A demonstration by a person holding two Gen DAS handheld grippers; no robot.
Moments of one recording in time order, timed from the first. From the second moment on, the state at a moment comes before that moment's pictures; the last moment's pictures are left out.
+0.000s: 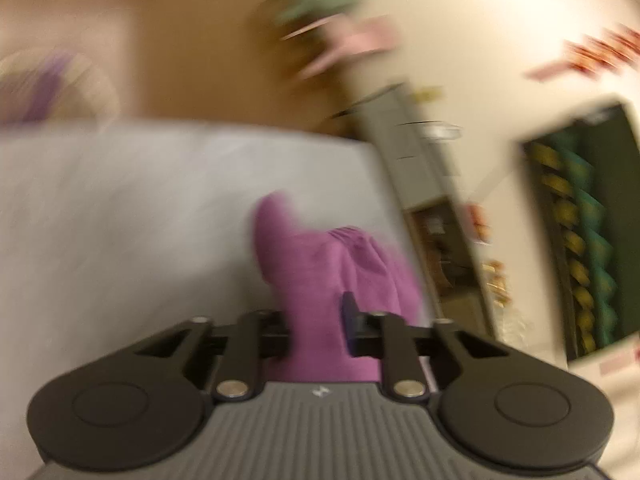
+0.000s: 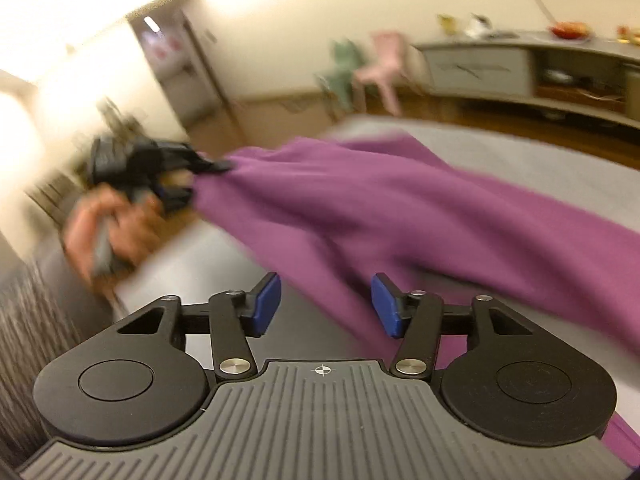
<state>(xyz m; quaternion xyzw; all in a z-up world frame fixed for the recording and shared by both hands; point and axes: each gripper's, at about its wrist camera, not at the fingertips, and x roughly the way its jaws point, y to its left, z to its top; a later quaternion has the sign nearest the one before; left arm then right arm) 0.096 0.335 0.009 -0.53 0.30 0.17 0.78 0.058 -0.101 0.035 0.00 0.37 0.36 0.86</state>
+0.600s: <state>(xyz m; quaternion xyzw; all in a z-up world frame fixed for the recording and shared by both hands) 0.099 0.265 0.022 -0.31 0.35 0.20 0.86 -0.028 -0.357 -0.033 -0.04 0.49 0.05 0.87</state>
